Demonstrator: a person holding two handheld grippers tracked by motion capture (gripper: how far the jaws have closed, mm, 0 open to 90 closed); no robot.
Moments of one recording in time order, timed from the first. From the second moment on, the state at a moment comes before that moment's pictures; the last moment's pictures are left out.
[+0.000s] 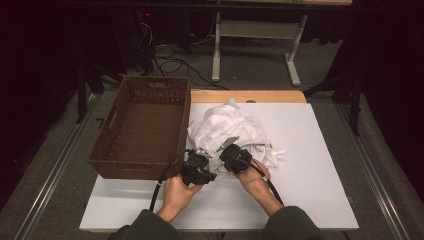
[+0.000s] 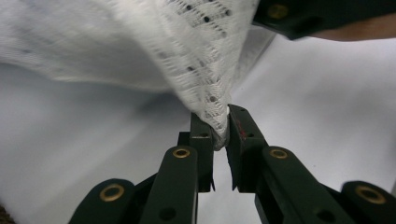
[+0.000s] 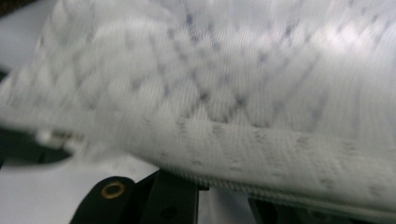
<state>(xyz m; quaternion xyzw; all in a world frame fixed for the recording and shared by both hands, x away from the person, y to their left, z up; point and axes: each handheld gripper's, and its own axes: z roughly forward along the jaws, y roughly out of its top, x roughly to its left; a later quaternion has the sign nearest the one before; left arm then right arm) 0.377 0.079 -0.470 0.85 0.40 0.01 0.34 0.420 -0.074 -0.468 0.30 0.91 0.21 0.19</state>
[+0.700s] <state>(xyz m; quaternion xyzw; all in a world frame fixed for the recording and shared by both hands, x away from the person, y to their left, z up) 0.382 0.096 -0.477 0.84 0.42 0.01 0.34 0.396 -0.115 -0.440 0.29 0.91 0.24 0.18</state>
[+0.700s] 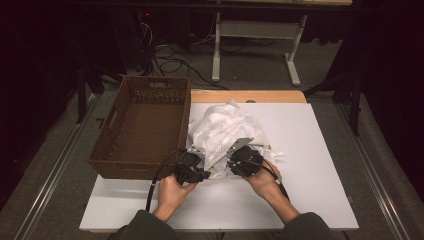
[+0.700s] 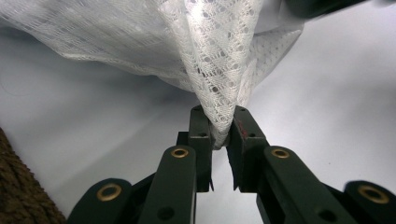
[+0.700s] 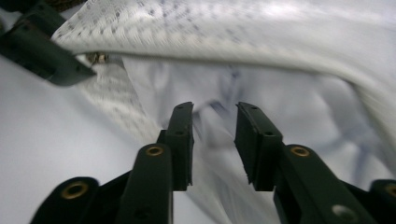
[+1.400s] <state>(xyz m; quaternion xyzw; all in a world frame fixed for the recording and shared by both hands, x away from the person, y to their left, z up) 0.383 0.097 -0.479 0.84 0.43 0.01 0.34 0.407 -0.184 -0.473 0.39 0.88 0.20 0.19</state>
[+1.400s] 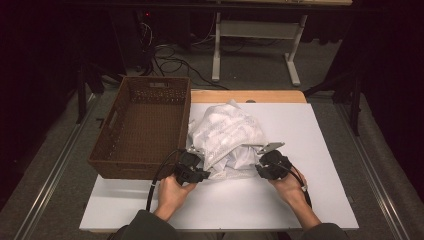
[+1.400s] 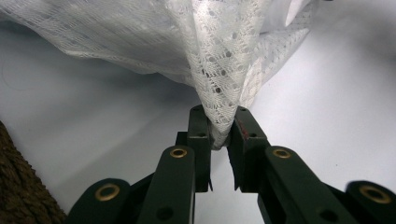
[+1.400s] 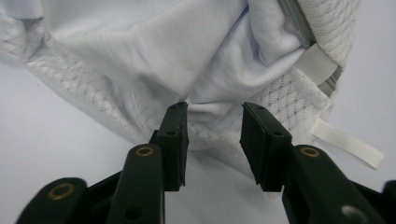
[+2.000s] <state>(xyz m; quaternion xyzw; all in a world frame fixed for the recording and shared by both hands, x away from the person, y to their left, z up) 0.382 0.102 -0.472 0.84 0.42 0.02 0.35 0.403 -0.198 -0.482 0.39 0.89 0.19 0.16</state>
